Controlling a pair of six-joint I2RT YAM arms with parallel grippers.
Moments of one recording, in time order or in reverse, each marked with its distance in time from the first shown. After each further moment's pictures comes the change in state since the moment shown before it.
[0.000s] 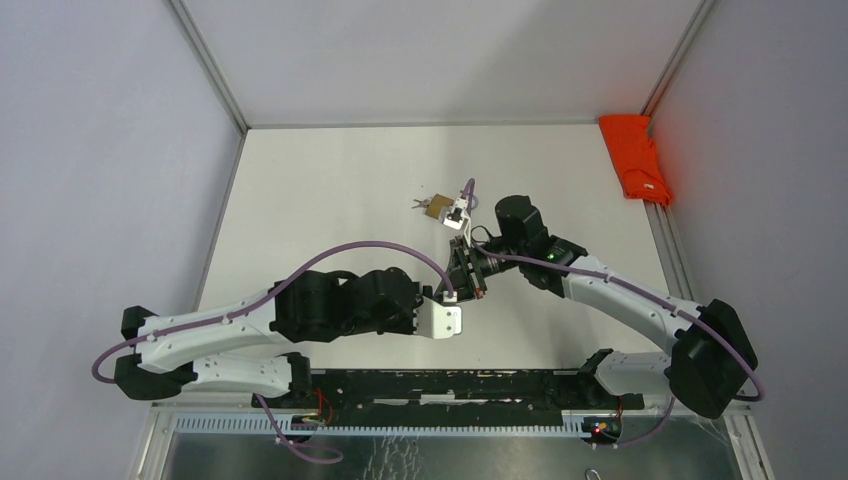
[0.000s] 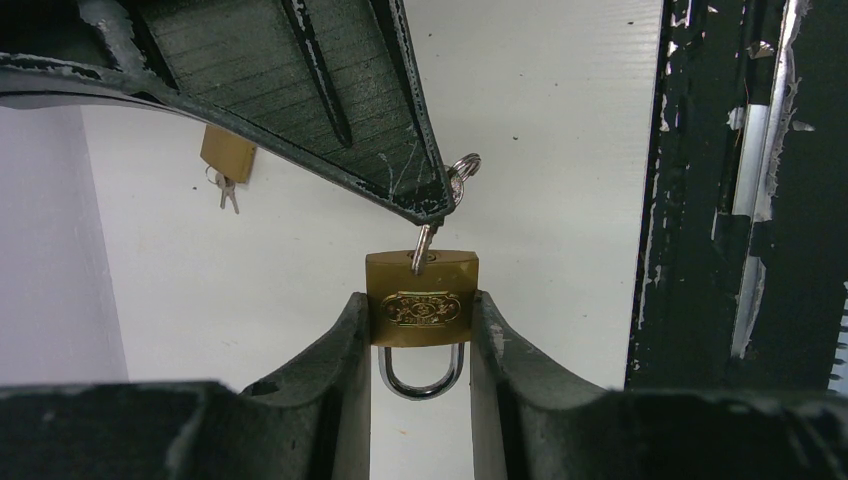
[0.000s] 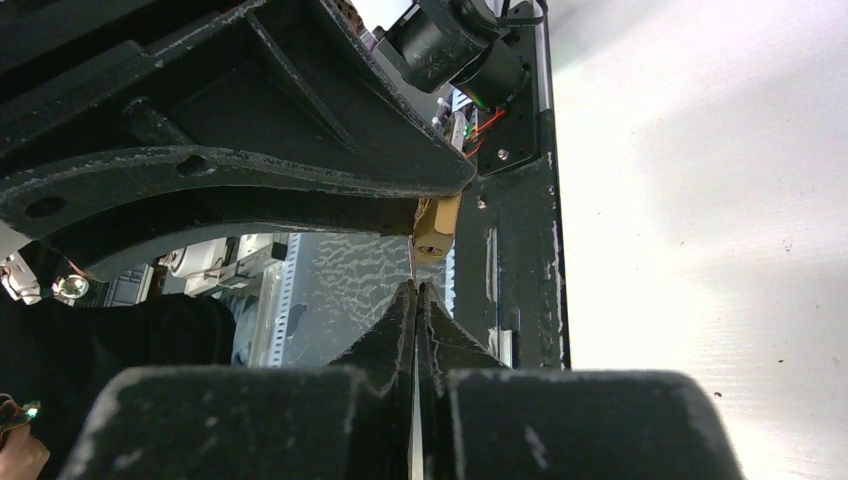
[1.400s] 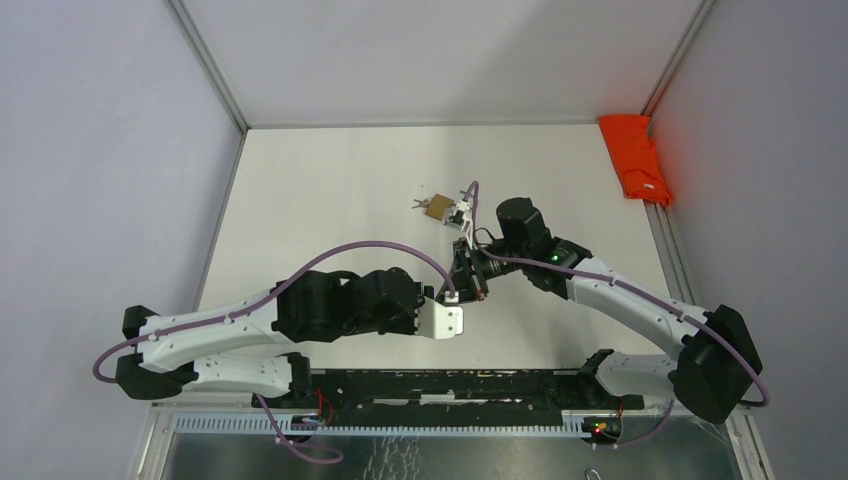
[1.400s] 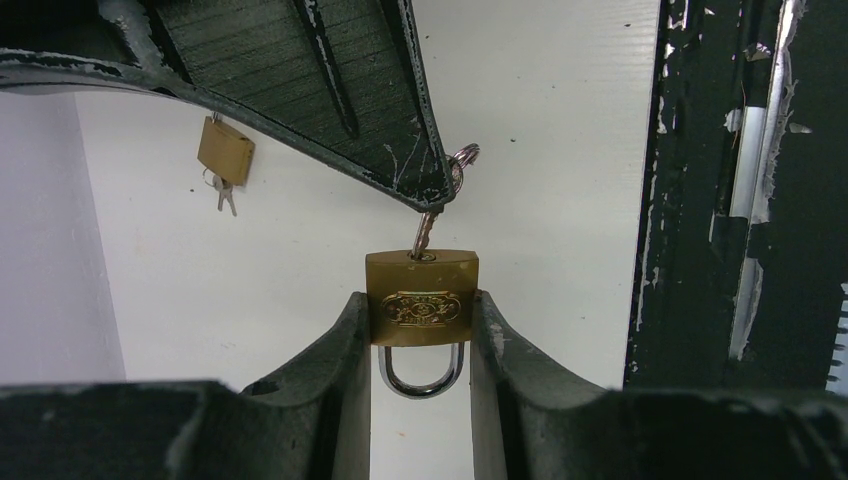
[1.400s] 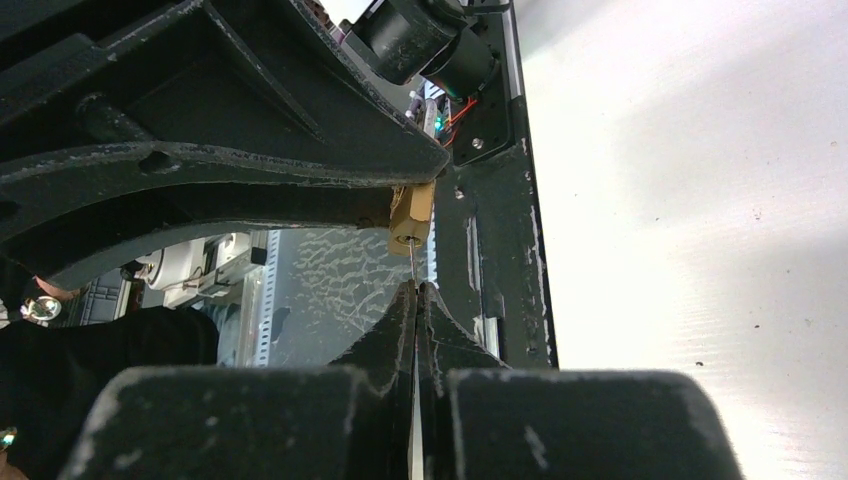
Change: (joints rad) left arm -0.001 0.006 0.000 0.007 0.003 -0.001; right arm 0.005 -0.036 0.001 -0.091 0.063 -0.041
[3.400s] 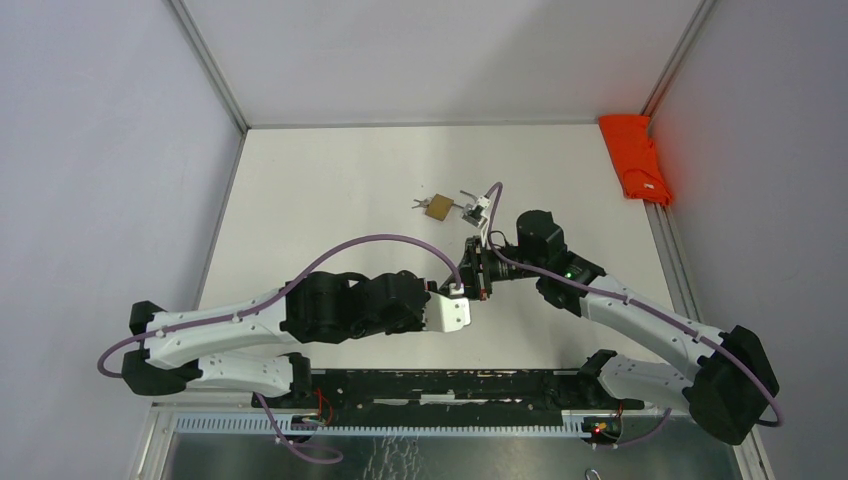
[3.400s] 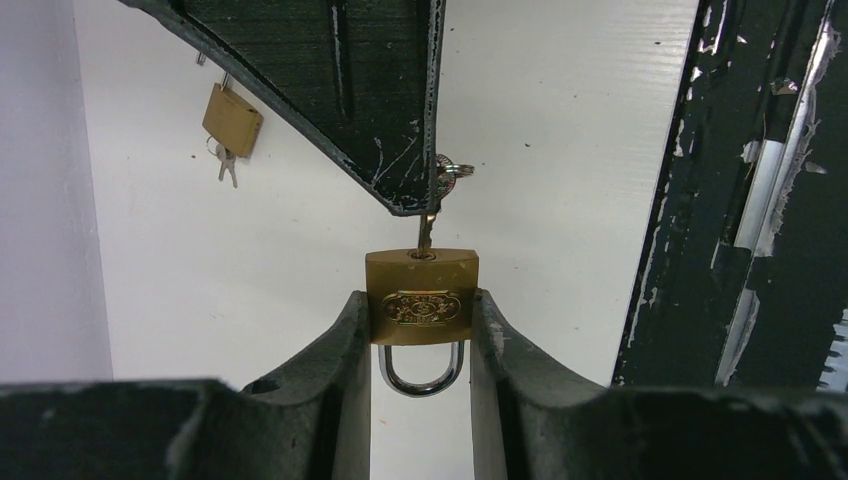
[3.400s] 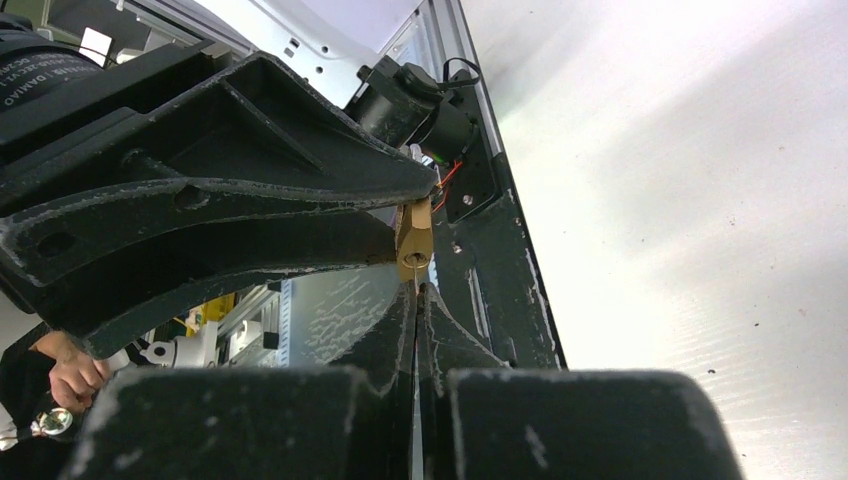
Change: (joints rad) left arm -0.026 0.042 0.018 0.007 -0.092 -0.106; right arm 0.002 -0.121 -0.138 0.217 0.156 0.252
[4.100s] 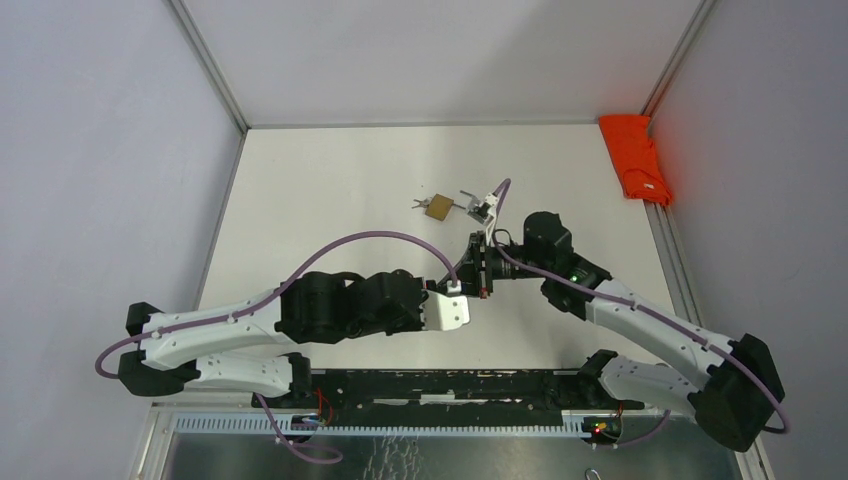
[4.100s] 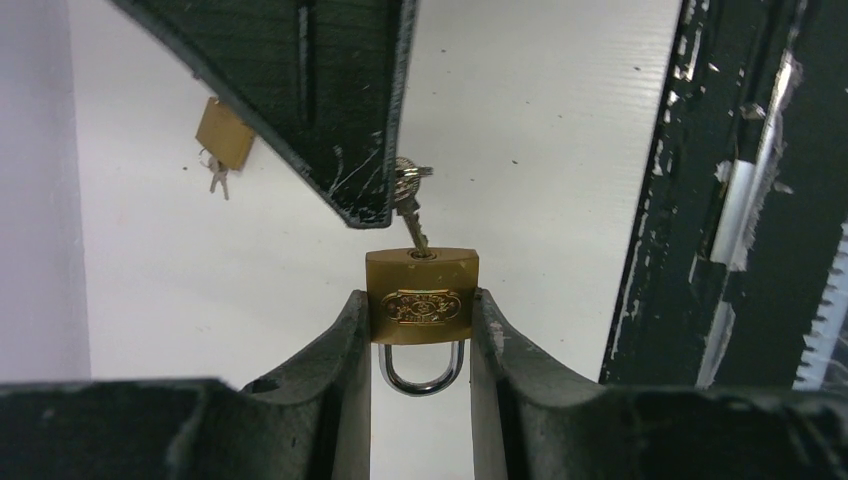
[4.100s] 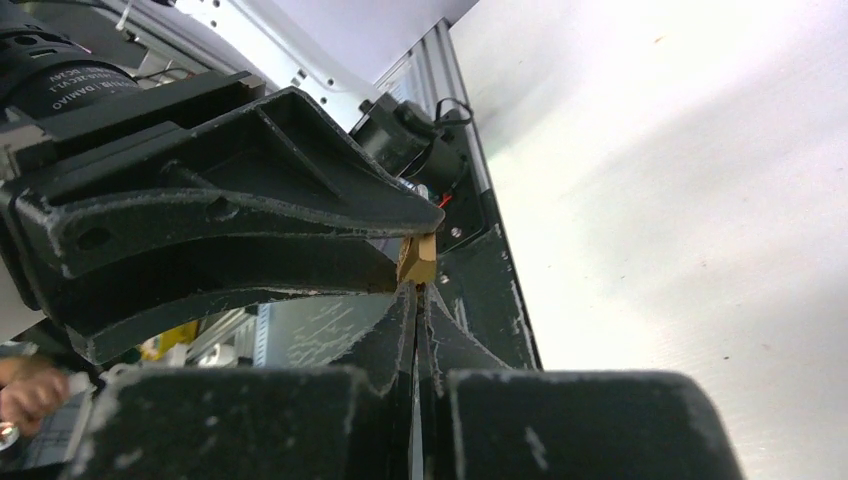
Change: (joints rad) left arm 0.000 -0.021 0.000 0.010 0.040 -0.017; right arm 0.010 -0.024 0.000 0.054 0.031 -0.010
